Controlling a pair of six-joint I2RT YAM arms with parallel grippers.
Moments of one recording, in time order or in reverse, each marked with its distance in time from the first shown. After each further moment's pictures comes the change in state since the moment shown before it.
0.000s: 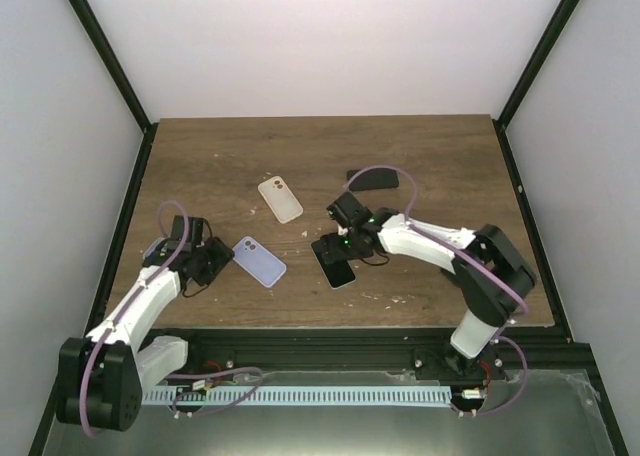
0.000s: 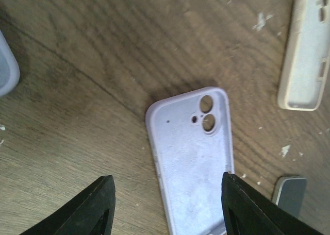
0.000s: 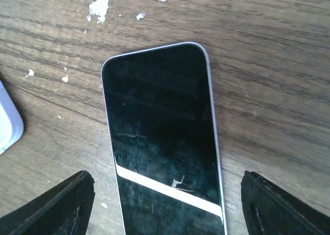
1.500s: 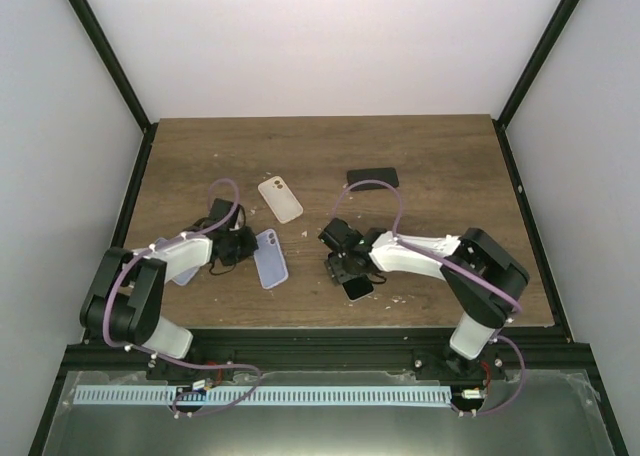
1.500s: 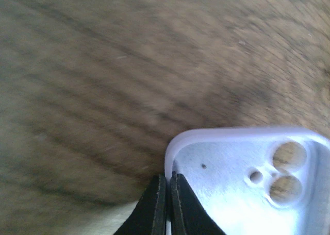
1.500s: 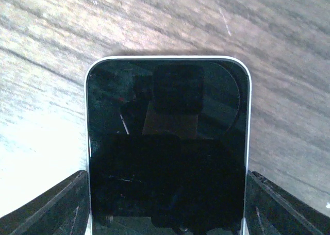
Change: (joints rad) left arm -0.150 0.468 0.102 0.297 -0.011 0.185; right arm 0.135 0.064 -0.073 -0.005 0.257 -0.110
